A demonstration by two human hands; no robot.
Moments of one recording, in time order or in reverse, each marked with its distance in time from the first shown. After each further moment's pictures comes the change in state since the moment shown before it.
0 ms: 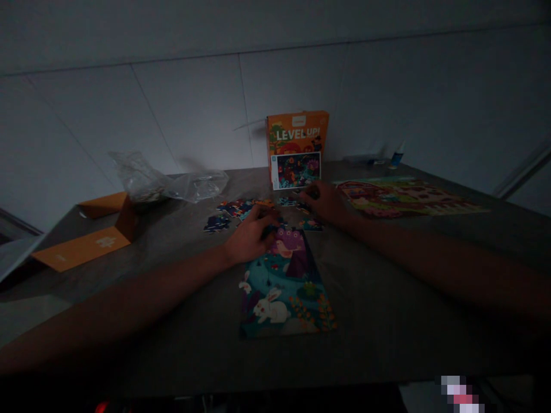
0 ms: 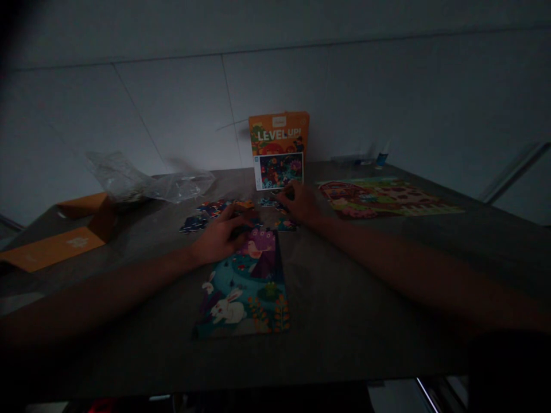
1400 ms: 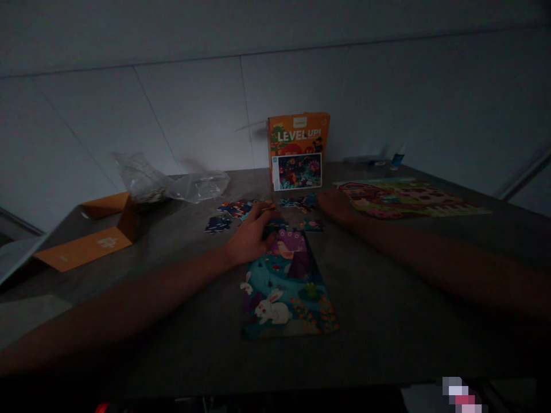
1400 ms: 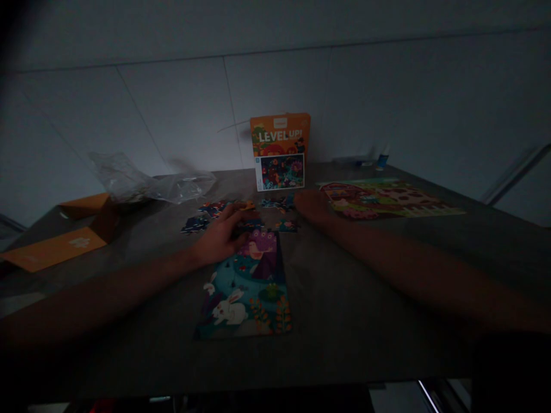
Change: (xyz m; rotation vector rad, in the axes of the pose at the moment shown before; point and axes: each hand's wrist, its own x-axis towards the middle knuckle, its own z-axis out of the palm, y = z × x) left_hand 0.000 0.002 -0.005 -0.021 0.031 -0.046; right_hand 0.009 -0.011 -0.024 -0.556 -0.458 0.232
